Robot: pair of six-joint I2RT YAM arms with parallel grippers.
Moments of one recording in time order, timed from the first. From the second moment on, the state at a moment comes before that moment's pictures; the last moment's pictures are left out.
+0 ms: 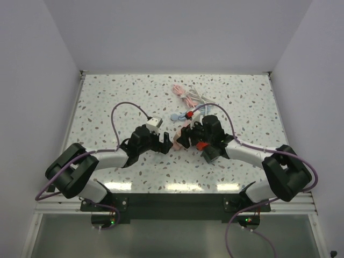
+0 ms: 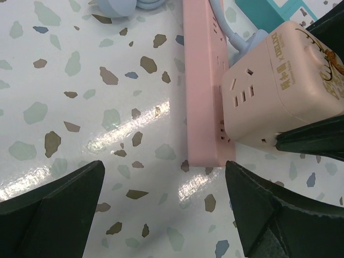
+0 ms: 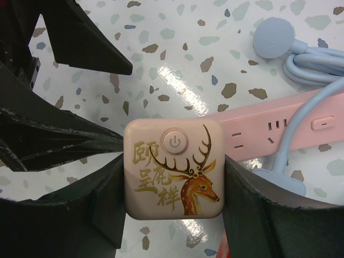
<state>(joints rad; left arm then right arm) -0.66 1.47 0.48 0.51 0.04 -0.33 0.63 1.44 0.66 0.27 -0.28 0.08</state>
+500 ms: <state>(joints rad) -0.66 1.50 0.47 0.55 0.06 -0.34 0.63 1.45 0.66 0.30 -0.28 0.09</state>
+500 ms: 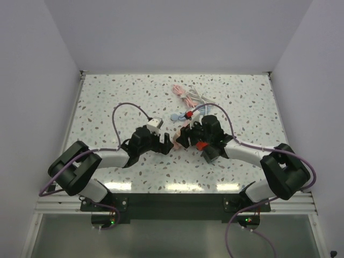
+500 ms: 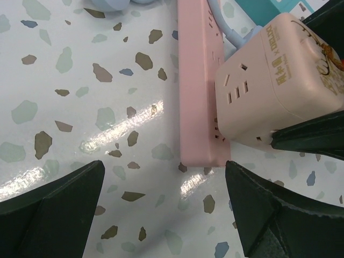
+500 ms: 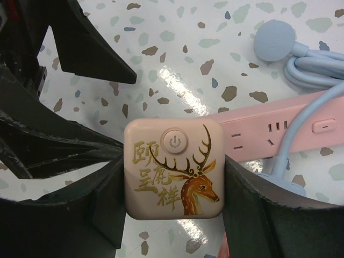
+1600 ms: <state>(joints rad) -0.62 1.63 0.50 0.65 0.12 -0.36 0.64 1.45 0.65 0.32 -0.28 0.10</state>
